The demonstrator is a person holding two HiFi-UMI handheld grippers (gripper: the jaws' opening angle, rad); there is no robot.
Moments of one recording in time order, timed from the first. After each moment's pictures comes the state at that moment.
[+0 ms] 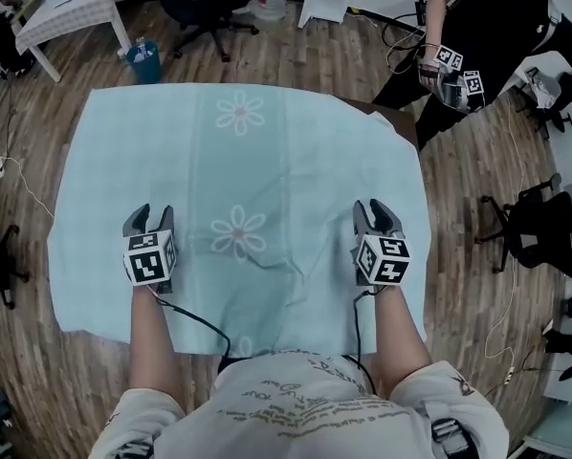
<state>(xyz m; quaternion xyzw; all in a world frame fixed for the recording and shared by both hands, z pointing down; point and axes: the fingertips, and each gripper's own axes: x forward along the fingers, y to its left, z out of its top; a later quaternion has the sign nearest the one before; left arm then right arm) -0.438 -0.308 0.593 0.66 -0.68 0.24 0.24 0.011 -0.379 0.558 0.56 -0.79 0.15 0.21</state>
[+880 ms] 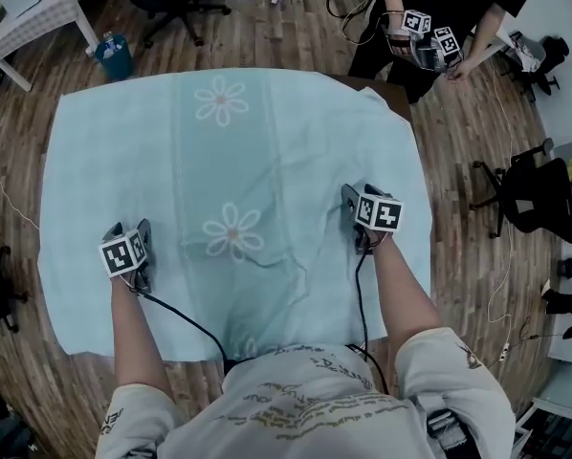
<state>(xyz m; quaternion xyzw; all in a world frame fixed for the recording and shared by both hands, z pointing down) -0.520 -0.309 0.725 0.60 -0.65 0.28 0.36 0.062 -0.422 0.708 0.58 -0.70 0.32 0.28</state>
